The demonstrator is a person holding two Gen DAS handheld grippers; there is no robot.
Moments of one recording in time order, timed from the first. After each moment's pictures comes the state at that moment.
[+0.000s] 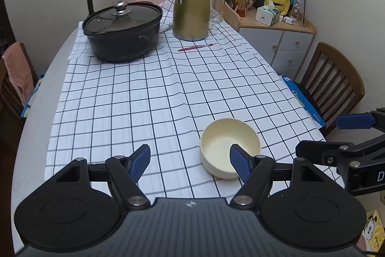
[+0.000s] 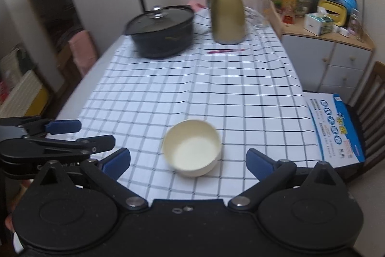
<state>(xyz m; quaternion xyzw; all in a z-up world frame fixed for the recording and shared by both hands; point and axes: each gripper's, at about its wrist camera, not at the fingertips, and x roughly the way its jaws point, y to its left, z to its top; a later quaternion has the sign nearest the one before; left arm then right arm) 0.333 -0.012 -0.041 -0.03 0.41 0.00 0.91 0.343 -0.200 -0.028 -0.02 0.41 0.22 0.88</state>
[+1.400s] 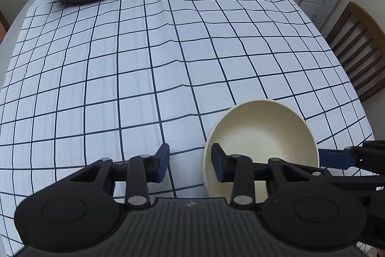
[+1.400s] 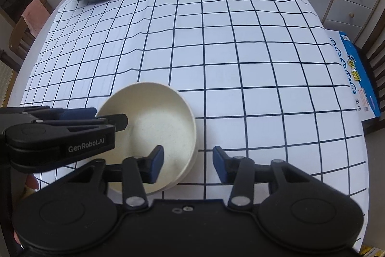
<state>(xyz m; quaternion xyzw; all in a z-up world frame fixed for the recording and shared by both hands) 0.454 -0.028 -0.167 -0.04 0.54 0.01 0.84 0.450 -0.174 -0.156 -0.01 0.56 0.17 0.81</state>
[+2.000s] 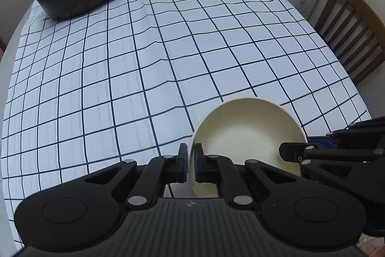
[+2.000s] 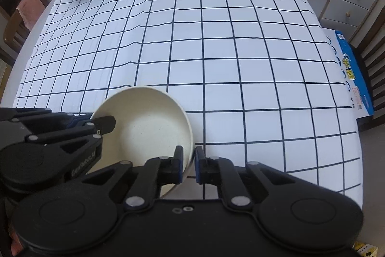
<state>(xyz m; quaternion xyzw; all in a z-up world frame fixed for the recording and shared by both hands) 0.439 -0.048 -0.154 0.01 0.54 -0.02 0.84 0.446 -0.169 -0.152 -0.03 0.57 0.16 0.81</state>
